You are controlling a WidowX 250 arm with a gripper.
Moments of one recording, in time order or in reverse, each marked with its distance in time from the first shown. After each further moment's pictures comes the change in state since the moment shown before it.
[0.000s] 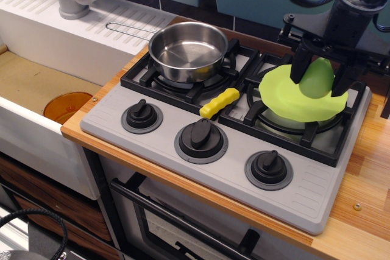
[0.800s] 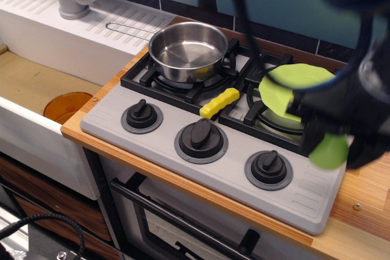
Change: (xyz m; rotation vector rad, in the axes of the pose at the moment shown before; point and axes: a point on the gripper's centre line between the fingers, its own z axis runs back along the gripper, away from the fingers) arm -0.074 -0.024 0.015 0.004 -0.017 0.052
